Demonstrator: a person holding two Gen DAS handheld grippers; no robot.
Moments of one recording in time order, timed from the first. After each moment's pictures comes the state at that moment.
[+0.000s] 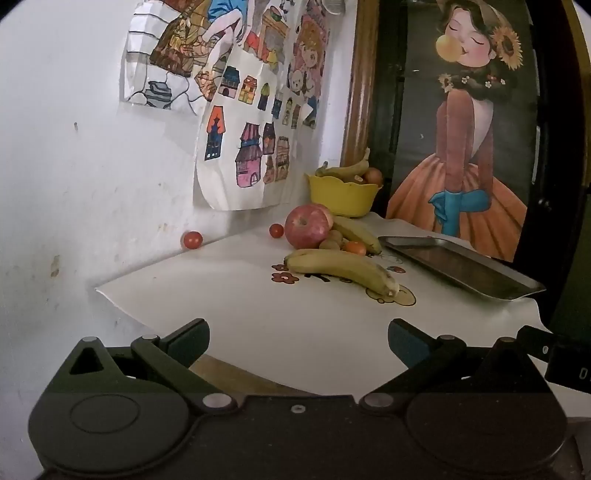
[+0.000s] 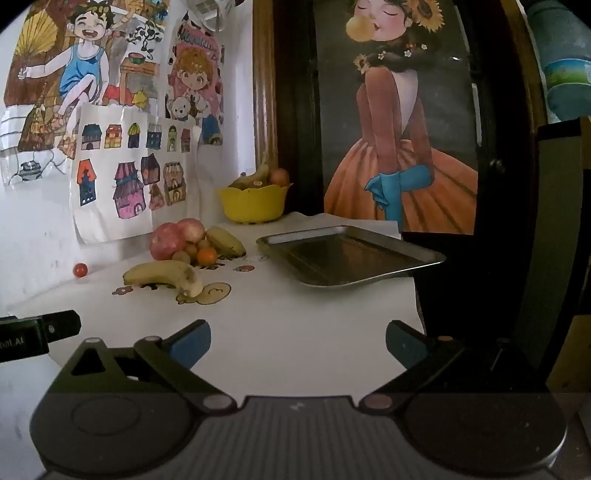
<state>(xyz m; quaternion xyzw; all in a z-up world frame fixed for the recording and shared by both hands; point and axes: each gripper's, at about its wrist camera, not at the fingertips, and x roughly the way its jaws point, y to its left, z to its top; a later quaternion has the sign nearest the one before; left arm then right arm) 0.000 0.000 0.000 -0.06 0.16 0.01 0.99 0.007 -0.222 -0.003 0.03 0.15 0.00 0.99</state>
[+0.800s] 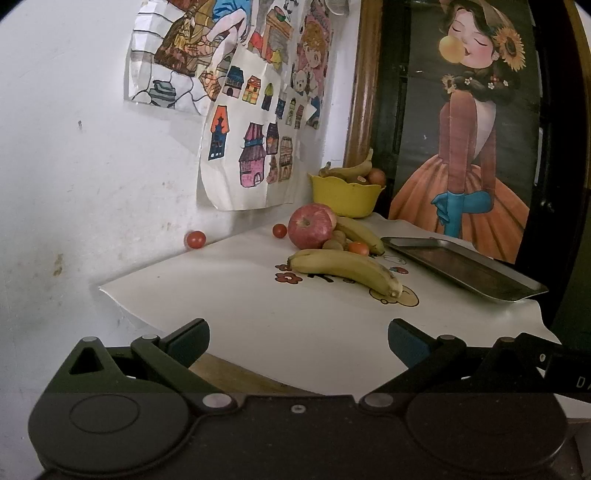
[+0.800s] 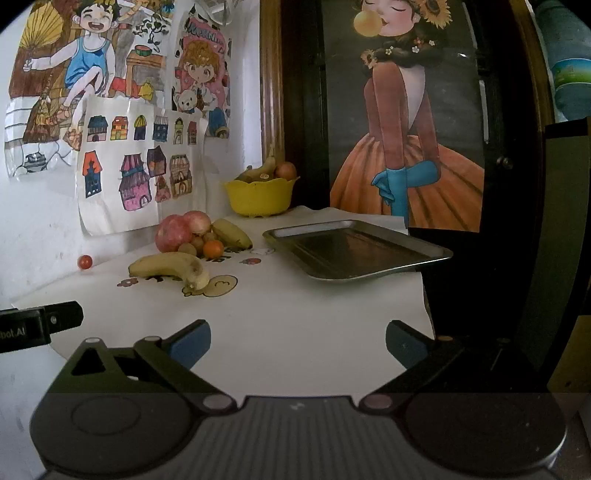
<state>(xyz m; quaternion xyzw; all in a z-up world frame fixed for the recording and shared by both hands) 0.000 0.000 0.000 -0.06 0.16 0.01 0.99 0.008 -0.219 -0.005 0.03 0.15 0.00 0.99</state>
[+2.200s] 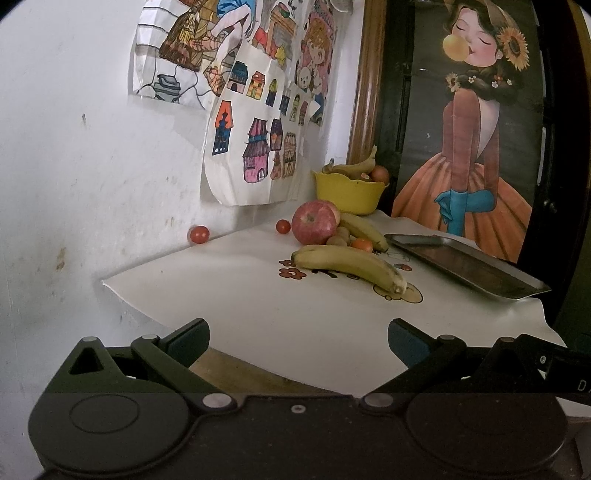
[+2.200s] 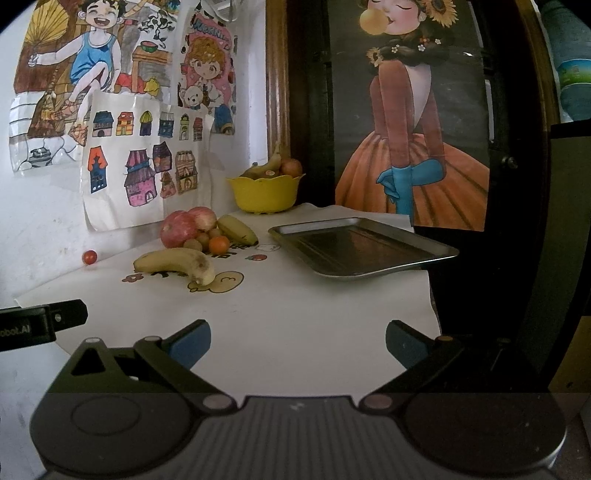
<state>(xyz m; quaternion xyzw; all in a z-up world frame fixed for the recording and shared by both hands) 0.000 0.001 0.000 -0.06 0.16 0.01 0.99 0.008 -0.216 -0.006 0.02 0.16 0.00 0.99</state>
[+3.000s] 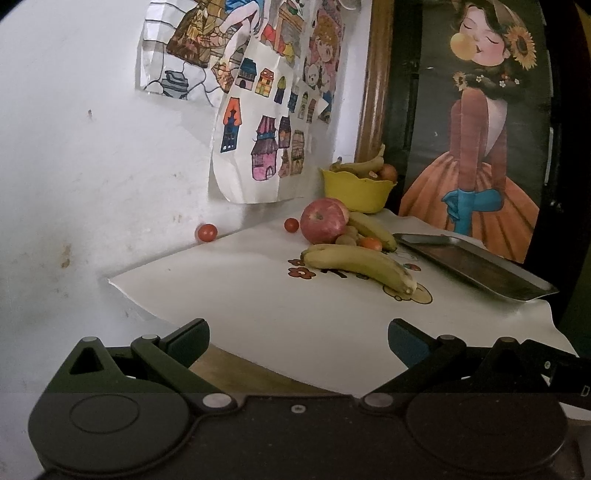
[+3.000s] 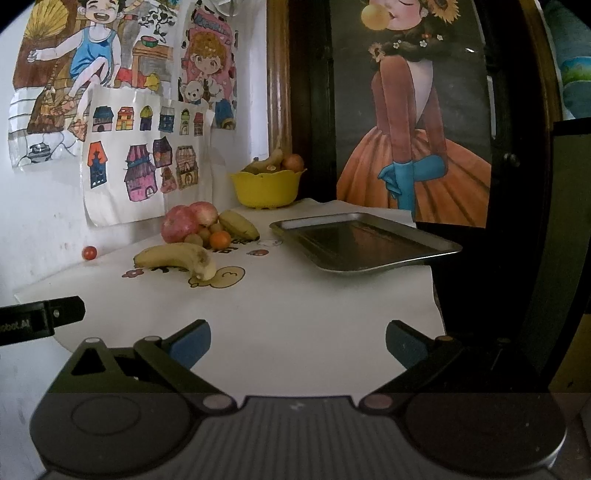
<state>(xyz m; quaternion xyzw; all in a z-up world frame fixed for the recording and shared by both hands) 0.004 0.013 -0.008 -0.06 0.17 0.02 0.98 0.011 -0.212 -0.009 0.02 0.16 0.01 0.99</state>
